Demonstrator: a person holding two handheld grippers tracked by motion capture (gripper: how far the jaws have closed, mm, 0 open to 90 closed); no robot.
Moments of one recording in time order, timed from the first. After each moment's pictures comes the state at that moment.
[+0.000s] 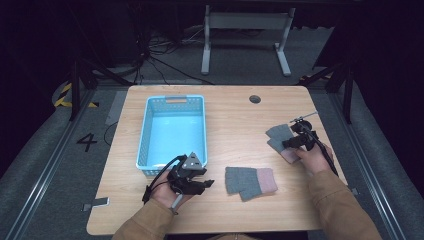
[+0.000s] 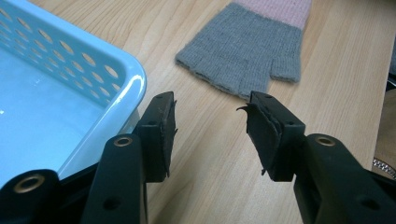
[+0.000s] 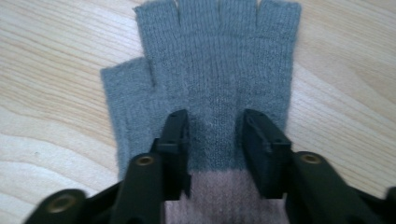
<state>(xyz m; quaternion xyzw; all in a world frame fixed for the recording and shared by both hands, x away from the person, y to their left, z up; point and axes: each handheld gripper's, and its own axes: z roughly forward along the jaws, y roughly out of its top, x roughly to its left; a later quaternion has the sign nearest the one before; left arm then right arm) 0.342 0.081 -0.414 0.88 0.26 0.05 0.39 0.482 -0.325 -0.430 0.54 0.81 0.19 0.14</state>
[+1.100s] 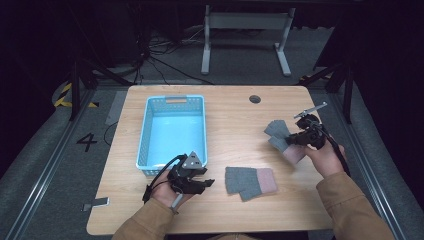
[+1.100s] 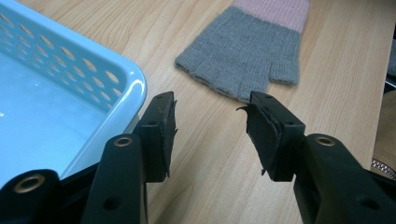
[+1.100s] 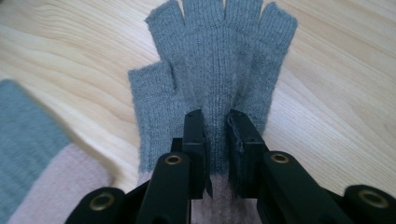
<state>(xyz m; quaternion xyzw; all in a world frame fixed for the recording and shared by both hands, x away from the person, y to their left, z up) 0.343 0.081 -0.412 0.88 0.25 0.05 0.39 0.451 -0.316 -0.364 0.46 0.85 0.23 0.12</state>
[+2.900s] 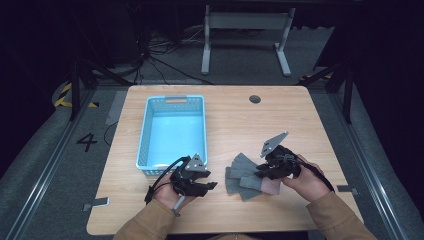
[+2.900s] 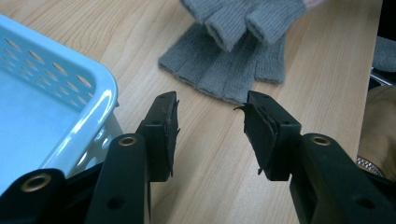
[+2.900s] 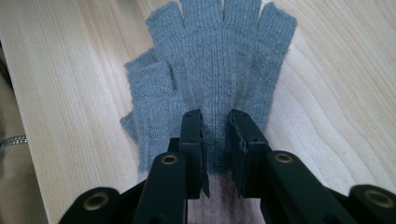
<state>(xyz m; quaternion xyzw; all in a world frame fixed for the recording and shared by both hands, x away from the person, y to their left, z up) 0.339 0.074 -0.413 0.89 0.24 0.04 0.39 0.381 -0.222 -0.384 0.20 0.95 0.24 0.04</state>
